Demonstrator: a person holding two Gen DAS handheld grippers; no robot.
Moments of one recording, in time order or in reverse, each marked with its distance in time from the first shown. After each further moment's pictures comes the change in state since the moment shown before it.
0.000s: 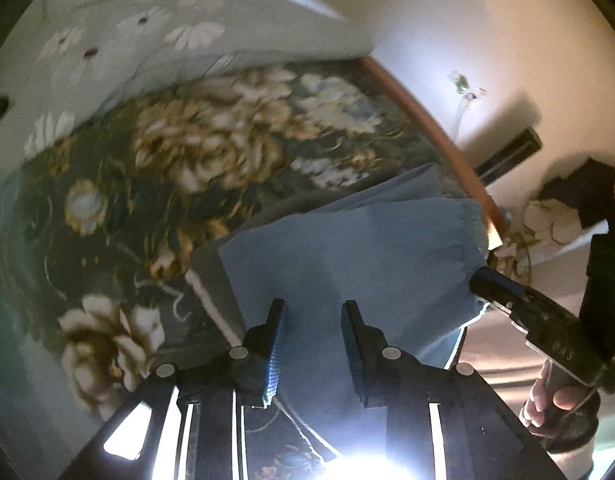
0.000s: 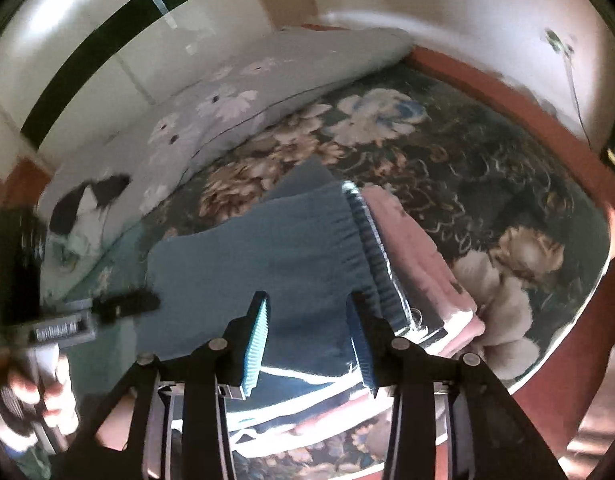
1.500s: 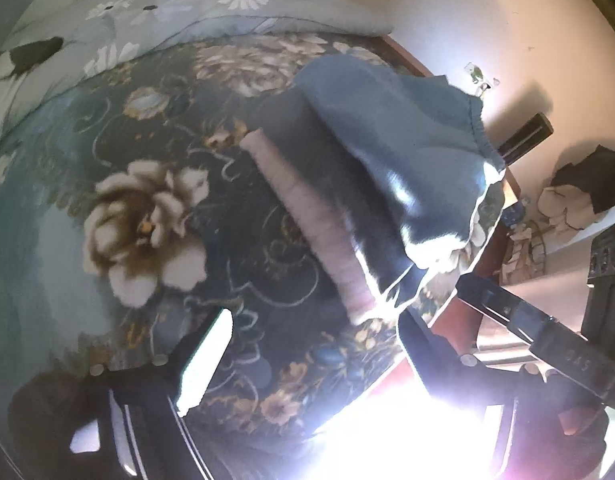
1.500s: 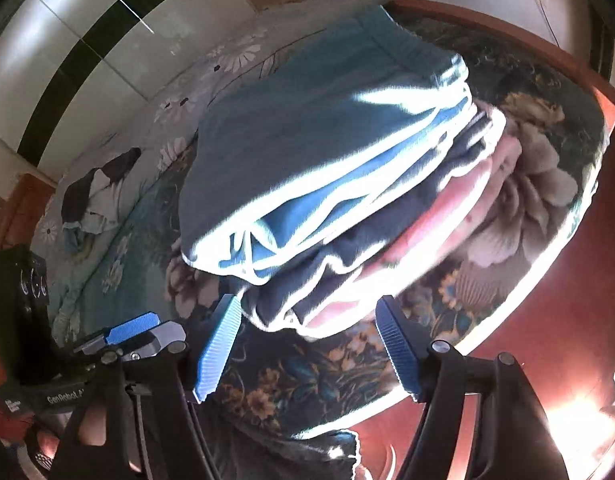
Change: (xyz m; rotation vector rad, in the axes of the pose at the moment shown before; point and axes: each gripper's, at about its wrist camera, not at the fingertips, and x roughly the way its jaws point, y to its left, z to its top) left arm -0.030 0.032 -0.155 -0.004 -0.026 0.079; right arm -0.007 0.058 -0.149 0.117 0.069 0.034
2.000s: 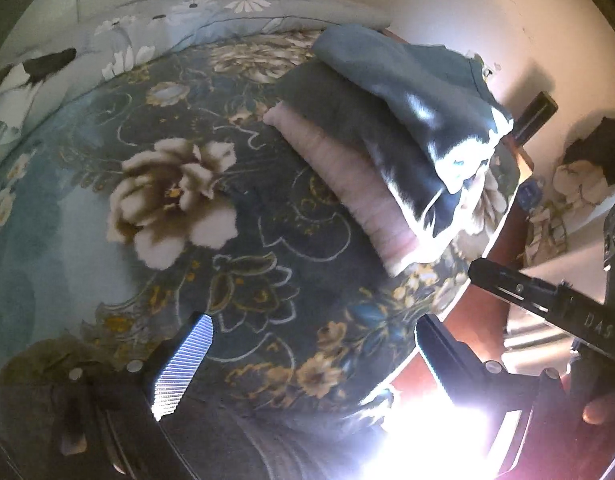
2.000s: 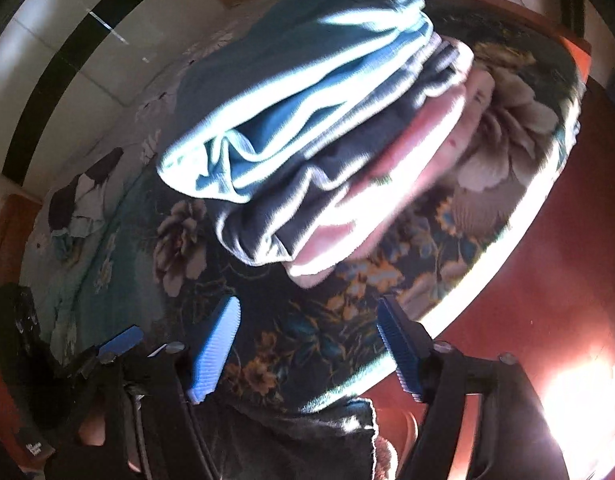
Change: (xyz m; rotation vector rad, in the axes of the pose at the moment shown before) left arm 0.001 0.012 -0.049 0.090 -0.027 0.075; right arm 0.008 -0.001 -0.050 0.107 0.010 -0.046
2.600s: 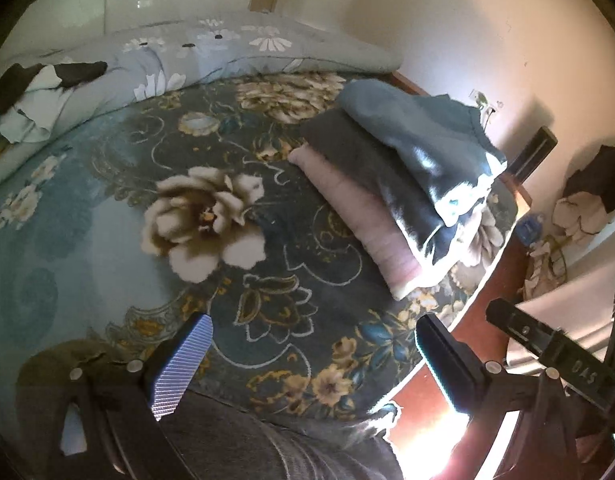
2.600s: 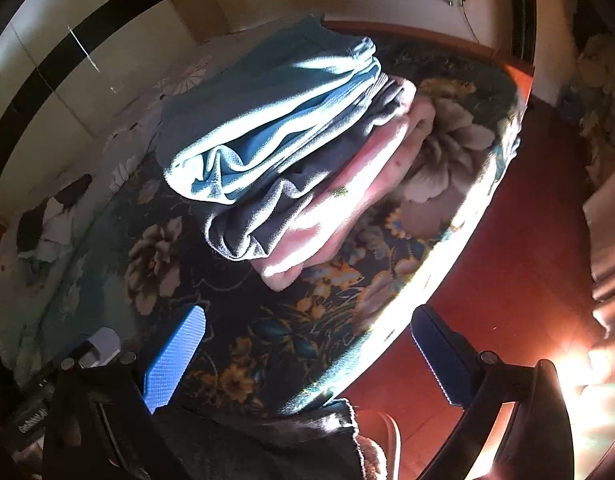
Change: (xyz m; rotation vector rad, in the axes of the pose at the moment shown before) left arm -0.042 0.017 -0.006 -0.059 -0.164 0.017; right arm -0.032 0.015 -0.030 0.013 -0.171 -0.183
